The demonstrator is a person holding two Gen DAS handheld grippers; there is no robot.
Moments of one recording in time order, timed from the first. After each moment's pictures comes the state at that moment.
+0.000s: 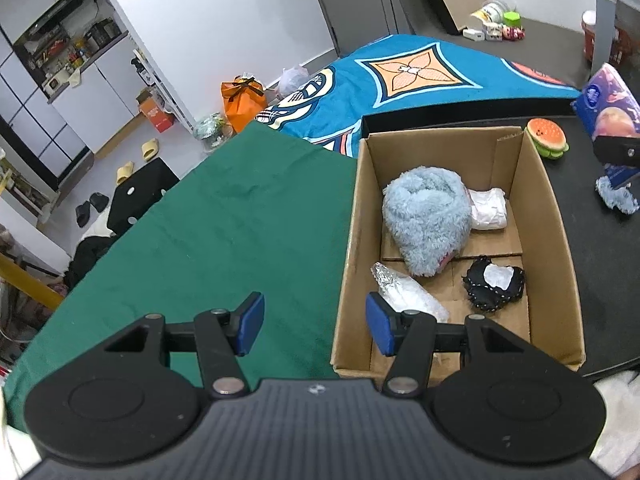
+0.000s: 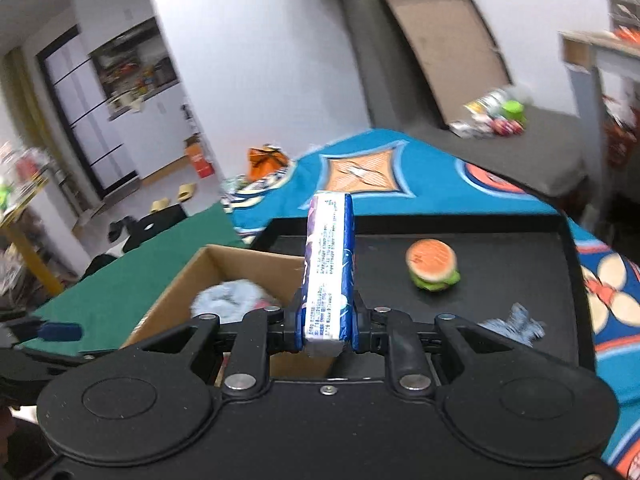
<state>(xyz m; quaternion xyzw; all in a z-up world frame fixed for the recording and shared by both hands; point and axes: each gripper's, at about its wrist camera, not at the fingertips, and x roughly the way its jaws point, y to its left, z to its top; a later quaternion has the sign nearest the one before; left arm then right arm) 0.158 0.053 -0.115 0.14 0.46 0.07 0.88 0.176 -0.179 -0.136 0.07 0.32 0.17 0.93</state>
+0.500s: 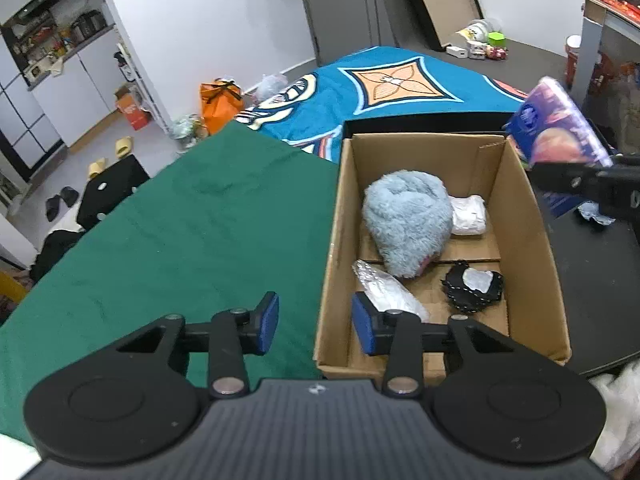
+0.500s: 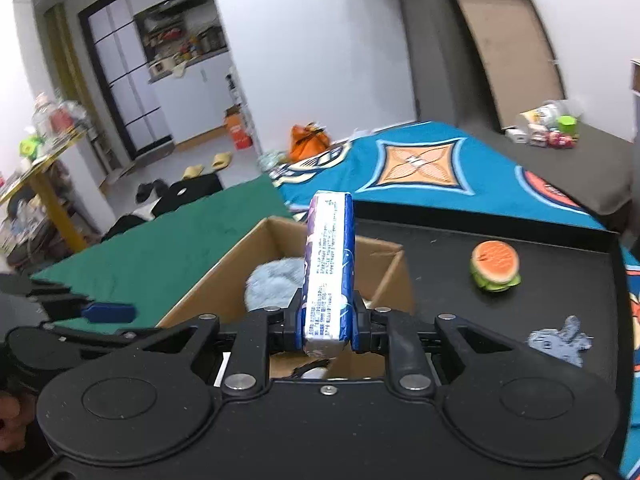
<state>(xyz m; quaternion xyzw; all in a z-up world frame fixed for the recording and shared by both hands) 0.152 0.066 -0.123 0.10 0.45 0.02 0.89 0.171 -0.133 -0.136 0.03 0.33 0.23 0.92</state>
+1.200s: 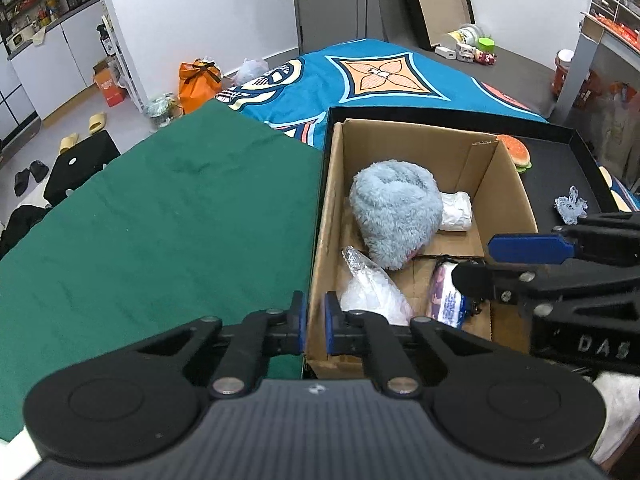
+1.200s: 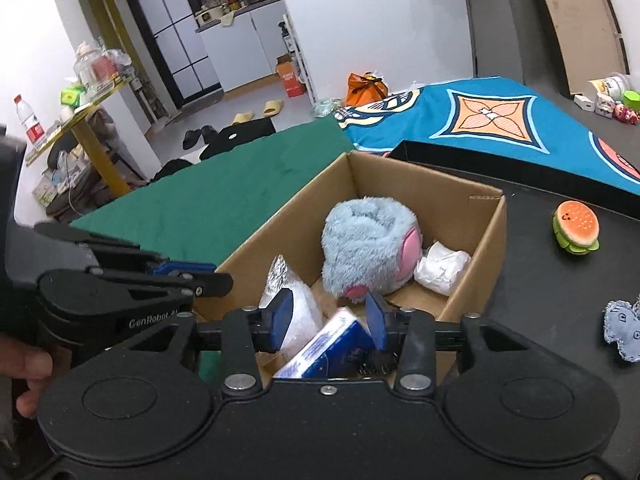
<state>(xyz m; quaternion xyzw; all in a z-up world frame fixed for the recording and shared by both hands) 0.156 0.085 -0.134 0.04 0.46 -0.01 0.89 0.160 -0.096 -0.148 0.02 0.39 0.30 0.87</state>
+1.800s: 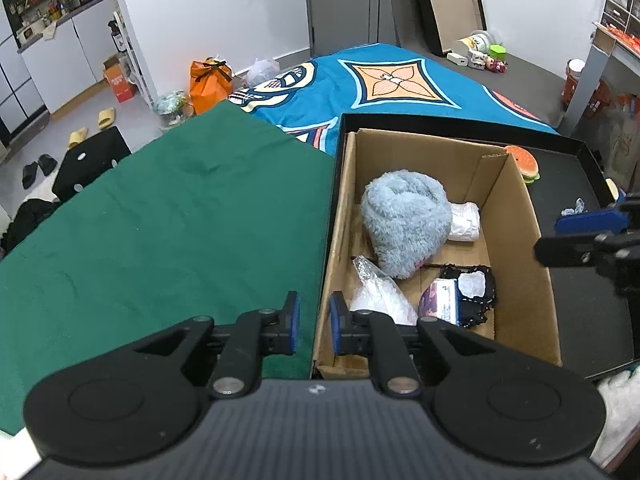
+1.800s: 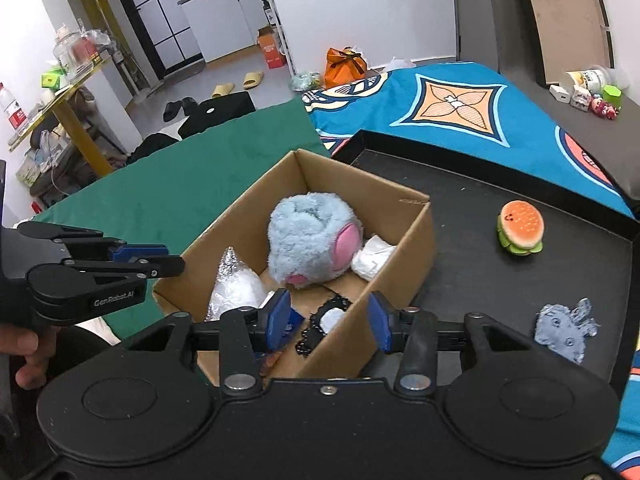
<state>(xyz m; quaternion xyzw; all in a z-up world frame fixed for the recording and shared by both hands) 0.159 0.087 -0.126 0.04 0.46 0.01 0.89 0.183 -0.134 -0.123 -0.02 0.44 0.28 0.86</state>
